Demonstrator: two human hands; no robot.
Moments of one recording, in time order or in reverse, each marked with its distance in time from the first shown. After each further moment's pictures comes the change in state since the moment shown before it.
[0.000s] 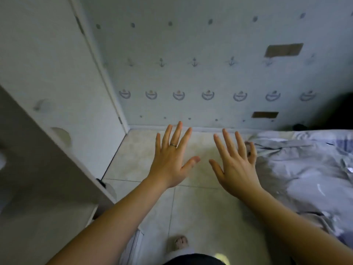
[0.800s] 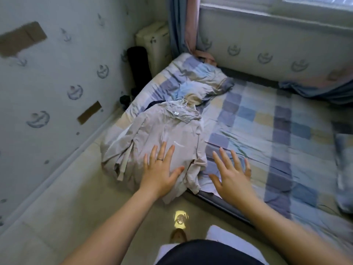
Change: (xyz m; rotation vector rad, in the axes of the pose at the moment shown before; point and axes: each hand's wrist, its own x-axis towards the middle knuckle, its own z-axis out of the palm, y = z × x) left_hand 0.266 0.323 0.269 -0.223 -0.635 0.891; right_hand -0.125 0.299 0.034 -0.130 -0.233 1.343
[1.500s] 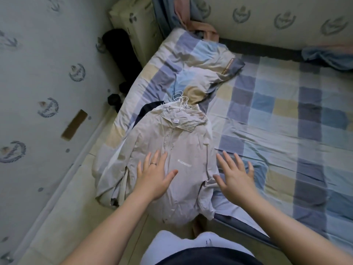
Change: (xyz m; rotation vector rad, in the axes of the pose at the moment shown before) left_hand 0.261 -0.062 0.005 0.096 -0.312 -0.128; right_hand 0.251 0.026 0.041 0.112 -0.254 0.125
